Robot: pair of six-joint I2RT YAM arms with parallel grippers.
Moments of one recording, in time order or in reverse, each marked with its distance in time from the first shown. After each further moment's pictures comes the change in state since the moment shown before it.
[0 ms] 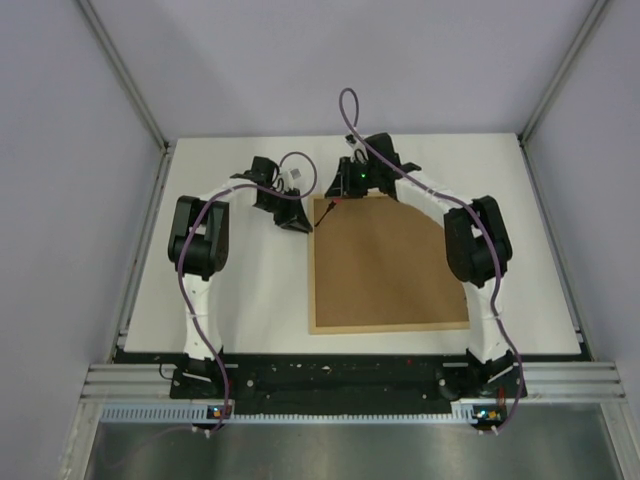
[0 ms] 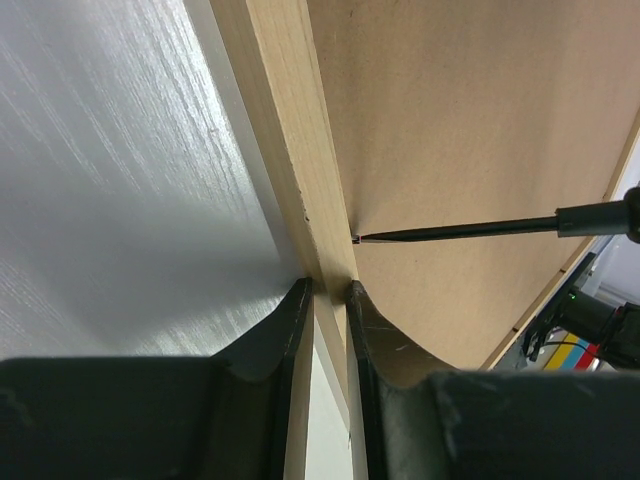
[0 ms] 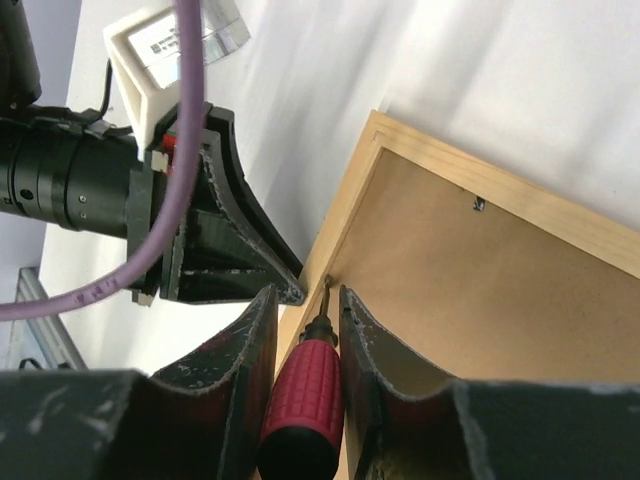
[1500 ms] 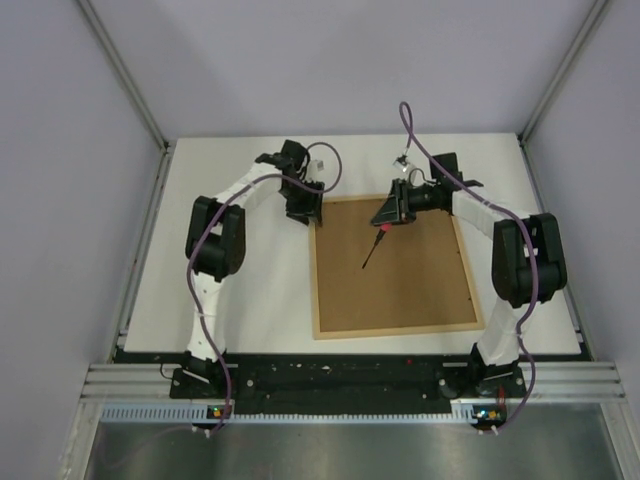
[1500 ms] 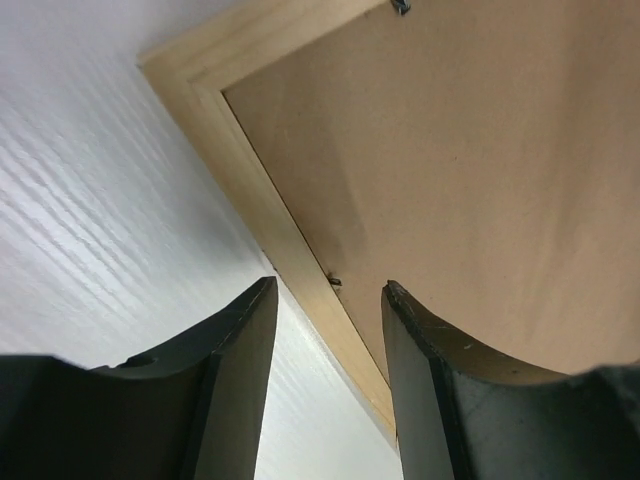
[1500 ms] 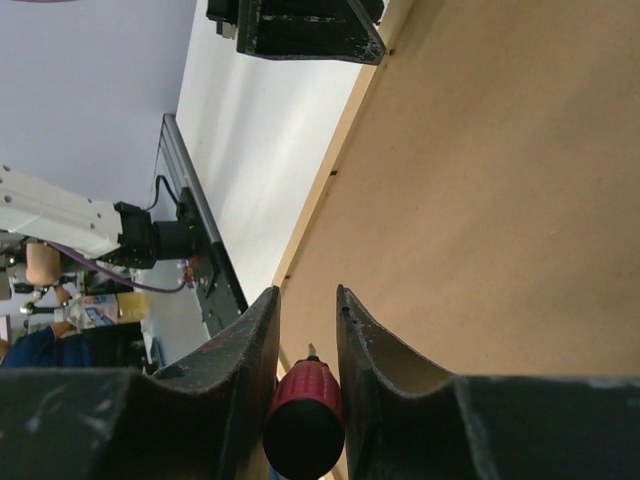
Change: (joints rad) left arm -0.120 0.039 0.300 -0.290 -0.340 0.109; right arm -0.270 -0.302 -0.417 -0.117 -0.506 -0.192
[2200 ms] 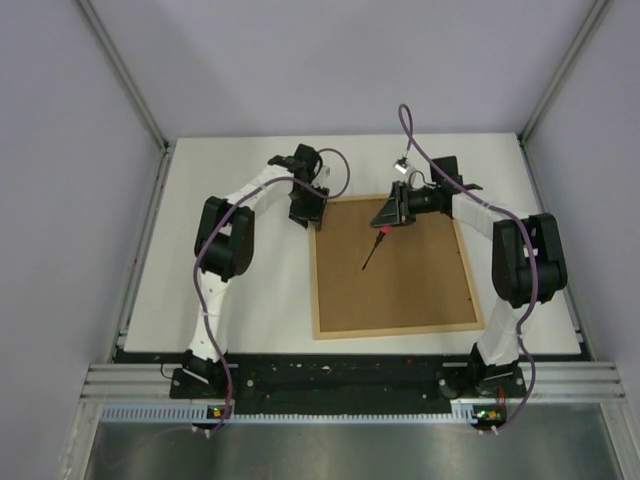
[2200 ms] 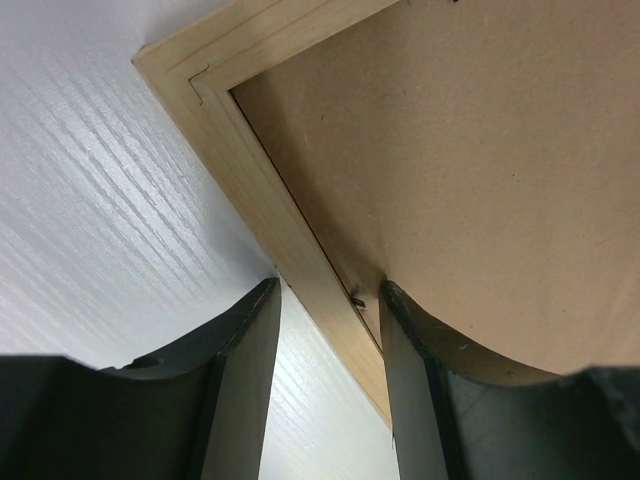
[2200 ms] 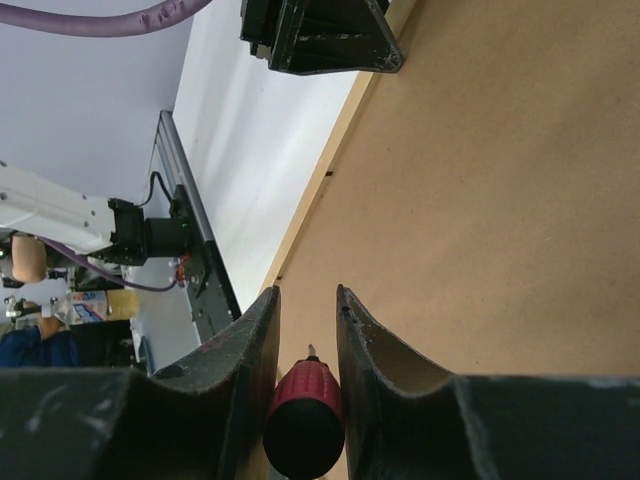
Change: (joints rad) left arm -0.080 0.046 0.039 -0.063 -0.198 0.019; right arm 0.006 -0.002 -0.045 0.061 -0.016 -0.017
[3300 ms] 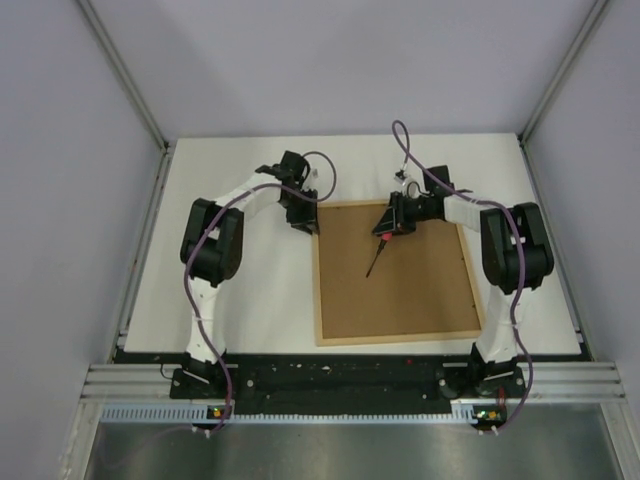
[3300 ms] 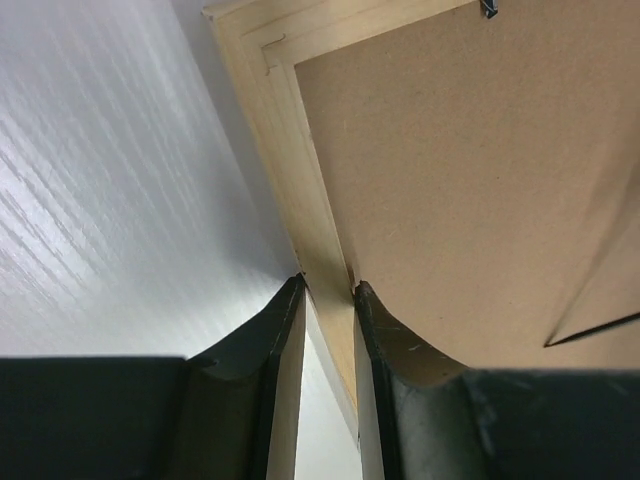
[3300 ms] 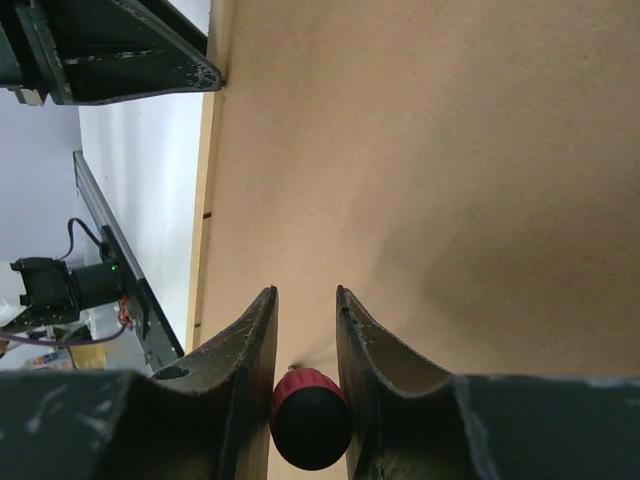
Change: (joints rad) left arm 0.033 -0.097 -0.181 0.144 0.112 -0.157; right arm 0.000 0.125 0.001 0.015 0.200 0.016
